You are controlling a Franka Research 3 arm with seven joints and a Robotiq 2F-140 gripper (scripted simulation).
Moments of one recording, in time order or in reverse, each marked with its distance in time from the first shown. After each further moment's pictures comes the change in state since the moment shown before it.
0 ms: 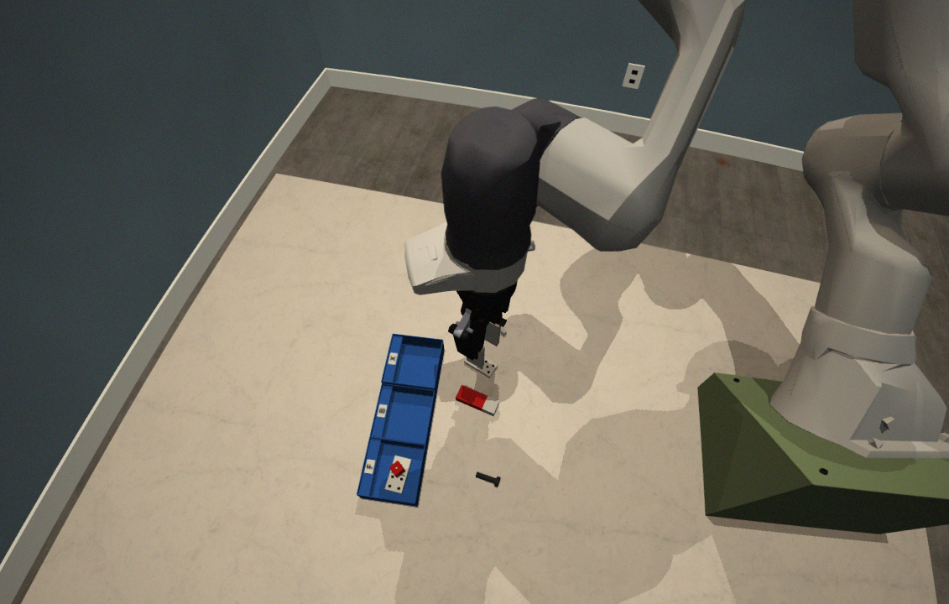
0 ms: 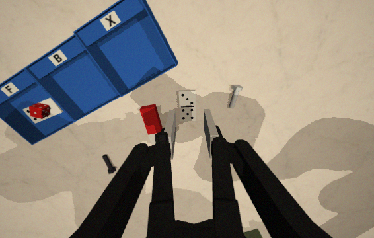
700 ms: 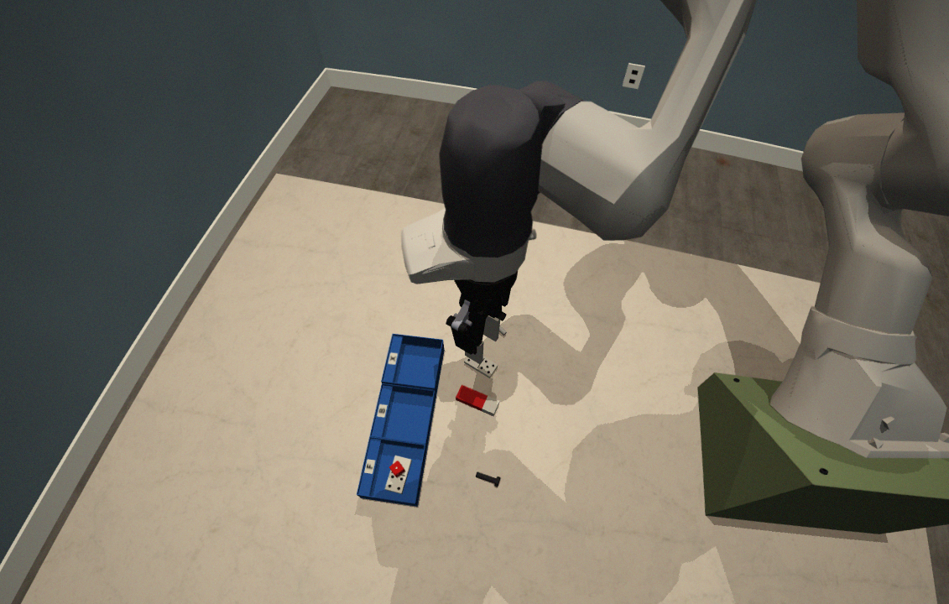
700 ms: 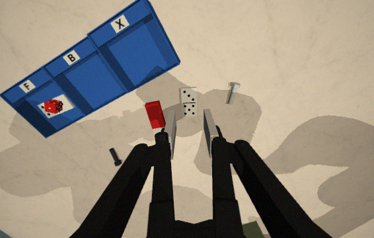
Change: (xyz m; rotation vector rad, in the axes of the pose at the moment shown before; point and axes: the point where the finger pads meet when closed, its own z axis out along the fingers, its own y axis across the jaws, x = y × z) arm 0.001 -0.002 -0.021 0.007 0.001 0.003
